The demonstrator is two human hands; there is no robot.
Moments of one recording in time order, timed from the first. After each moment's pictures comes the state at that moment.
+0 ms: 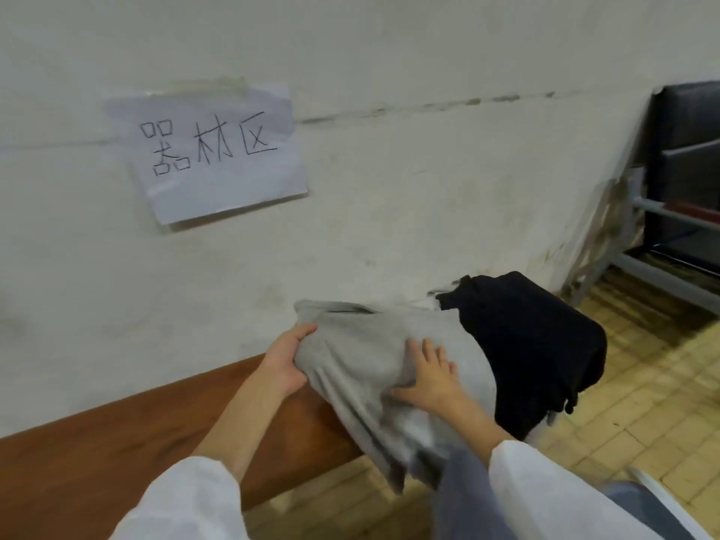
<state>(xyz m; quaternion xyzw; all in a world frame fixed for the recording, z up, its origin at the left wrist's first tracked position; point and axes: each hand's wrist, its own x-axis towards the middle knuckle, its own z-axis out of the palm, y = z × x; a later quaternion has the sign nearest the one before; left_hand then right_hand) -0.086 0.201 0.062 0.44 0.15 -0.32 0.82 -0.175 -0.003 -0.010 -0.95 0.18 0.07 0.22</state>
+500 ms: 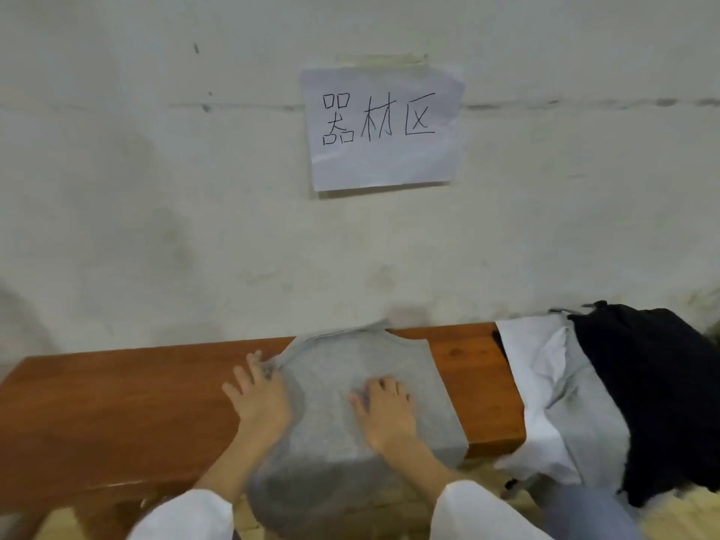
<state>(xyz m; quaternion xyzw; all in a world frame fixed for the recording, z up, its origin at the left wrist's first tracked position) -0.098 0.421 -0.031 0.99 0.11 -0.07 0.05 -0.130 0.242 -0.047 -0.98 0.04 0.06 0.17</state>
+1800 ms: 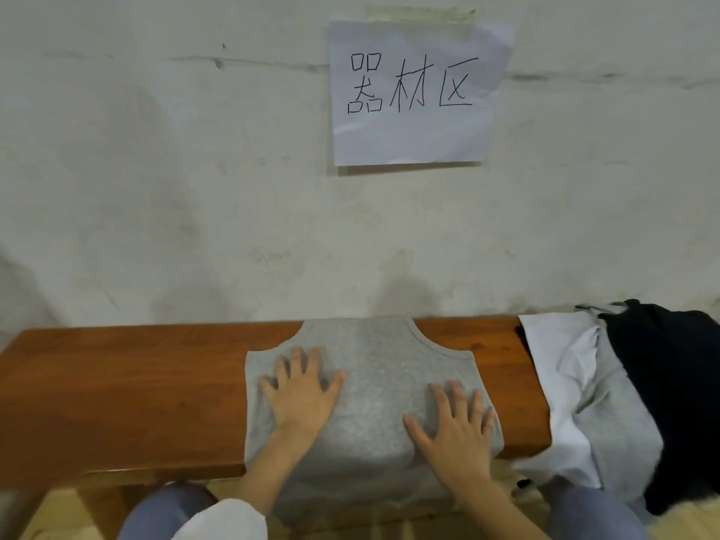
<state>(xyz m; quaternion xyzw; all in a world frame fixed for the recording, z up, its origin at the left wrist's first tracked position) -0.089 0.402 -0.074 0.99 0.05 -0.03 0.13 -0.161 0.183 -0.080 -0.98 0.13 0.07 0.10</state>
